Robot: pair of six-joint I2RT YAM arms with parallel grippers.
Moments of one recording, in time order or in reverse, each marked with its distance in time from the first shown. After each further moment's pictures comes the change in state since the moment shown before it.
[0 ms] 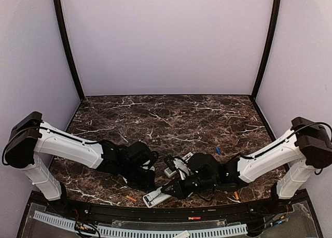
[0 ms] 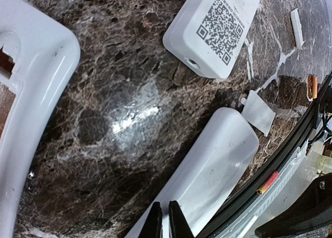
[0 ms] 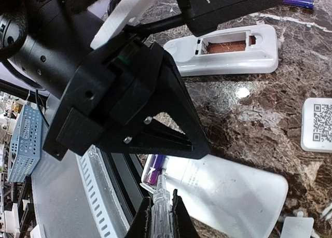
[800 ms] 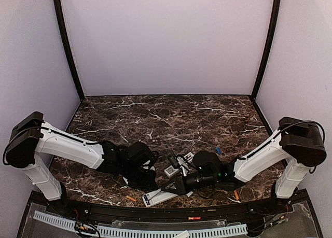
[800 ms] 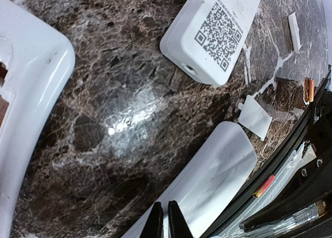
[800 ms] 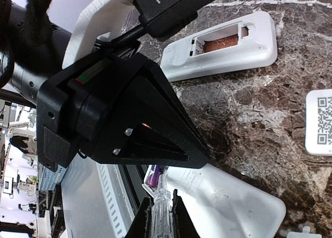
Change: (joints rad) left arm 0.003 0.009 -0.008 0.036 0.007 -0.016; right arm -0.092 0.103 -0.072 0.275 -0.182 0.133
